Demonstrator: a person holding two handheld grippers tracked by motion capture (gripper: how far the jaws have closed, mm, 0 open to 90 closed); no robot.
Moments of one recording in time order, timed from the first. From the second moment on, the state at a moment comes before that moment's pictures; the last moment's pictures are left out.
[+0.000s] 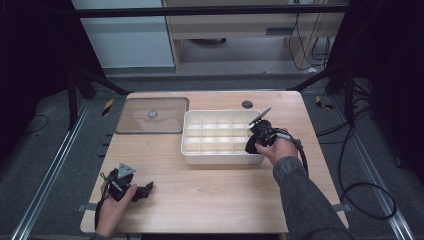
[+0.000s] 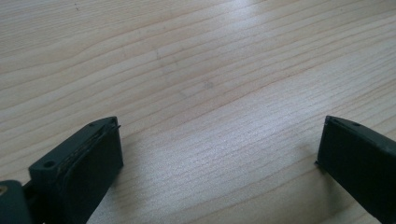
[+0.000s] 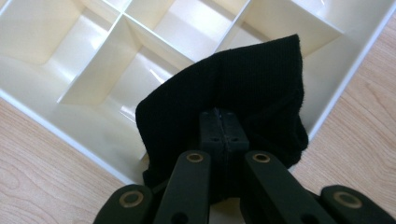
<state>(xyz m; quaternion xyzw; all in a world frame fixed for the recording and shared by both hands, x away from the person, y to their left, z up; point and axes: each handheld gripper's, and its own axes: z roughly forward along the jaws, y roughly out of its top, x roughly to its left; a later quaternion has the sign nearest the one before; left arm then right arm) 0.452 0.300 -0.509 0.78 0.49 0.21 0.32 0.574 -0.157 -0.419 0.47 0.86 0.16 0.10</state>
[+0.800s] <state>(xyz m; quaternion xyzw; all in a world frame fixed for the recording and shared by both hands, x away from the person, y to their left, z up) 0.452 0.300 -0.509 0.78 0.49 0.21 0.32 0.576 -0.156 -0.425 0.47 0.86 0.14 0.09</state>
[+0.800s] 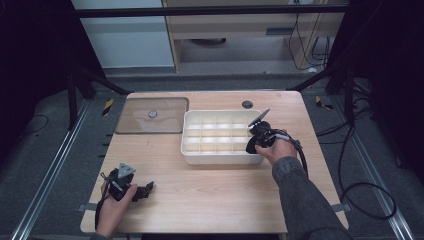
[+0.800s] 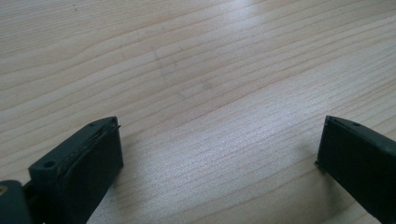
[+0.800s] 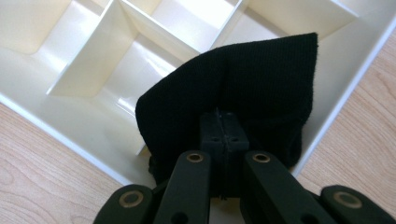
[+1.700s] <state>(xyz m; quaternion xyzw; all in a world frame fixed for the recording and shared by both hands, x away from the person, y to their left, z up) 0.452 0.299 -0.509 0.78 0.49 0.21 0.32 0.580 -0.150 -0.433 0.48 0.86 0.13 0.08</state>
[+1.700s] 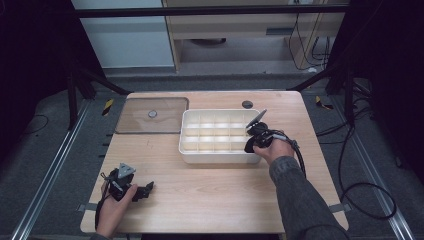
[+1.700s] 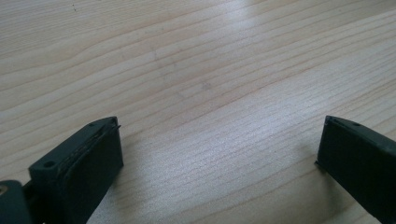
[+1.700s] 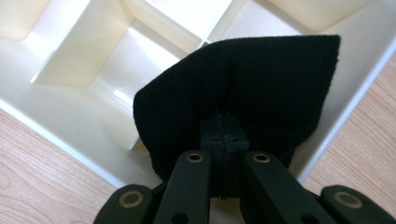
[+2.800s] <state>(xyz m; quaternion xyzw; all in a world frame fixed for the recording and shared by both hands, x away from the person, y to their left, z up) 0.452 0.299 -0.509 0.78 0.49 0.21 0.32 0.582 -0.151 -0.441 0.48 0.87 0.12 0.07</state>
